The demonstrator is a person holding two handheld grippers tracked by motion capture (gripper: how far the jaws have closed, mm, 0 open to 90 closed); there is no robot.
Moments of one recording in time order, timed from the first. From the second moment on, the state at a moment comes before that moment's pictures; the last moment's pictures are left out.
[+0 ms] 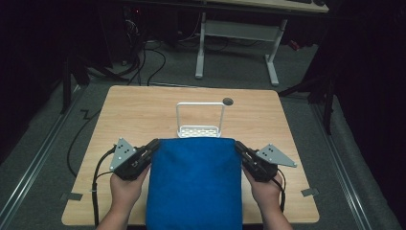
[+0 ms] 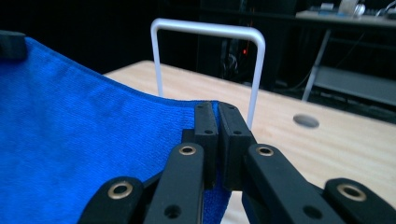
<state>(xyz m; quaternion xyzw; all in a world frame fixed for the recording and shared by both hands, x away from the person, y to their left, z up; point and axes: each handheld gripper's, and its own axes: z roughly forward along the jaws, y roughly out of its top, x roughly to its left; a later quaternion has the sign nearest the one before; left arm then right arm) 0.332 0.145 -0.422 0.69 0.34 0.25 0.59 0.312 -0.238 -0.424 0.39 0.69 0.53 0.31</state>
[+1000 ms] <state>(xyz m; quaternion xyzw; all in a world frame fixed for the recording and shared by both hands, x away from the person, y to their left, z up) 0.352 0.148 -0.331 0.63 0.30 0.33 0.64 0.317 -0.250 -0.324 0.35 0.62 0.59 0.39</state>
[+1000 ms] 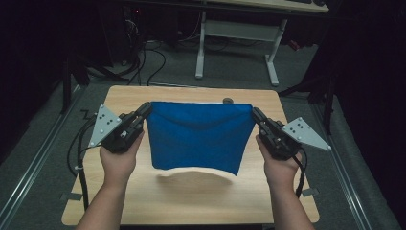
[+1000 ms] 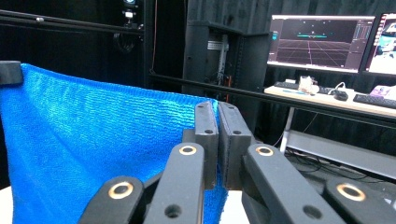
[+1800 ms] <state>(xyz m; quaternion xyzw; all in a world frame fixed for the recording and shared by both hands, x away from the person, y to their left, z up) 0.450 0.131 -0.320 0.65 0.34 0.34 0.58 0.403 -0.254 -0.308 0.39 0.62 0.57 0.37</state>
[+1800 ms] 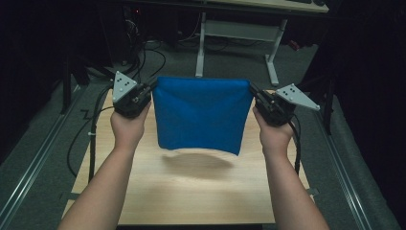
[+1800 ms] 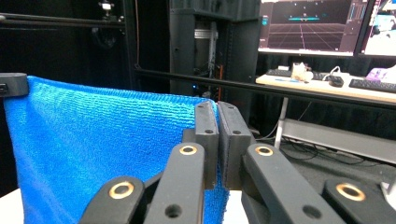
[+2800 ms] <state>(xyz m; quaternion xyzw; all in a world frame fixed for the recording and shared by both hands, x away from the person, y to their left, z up) 0.549 0.122 -0.388 0.72 0.42 0.28 0.48 0.523 -0.239 -0.353 0.44 0.68 0.46 0.35</state>
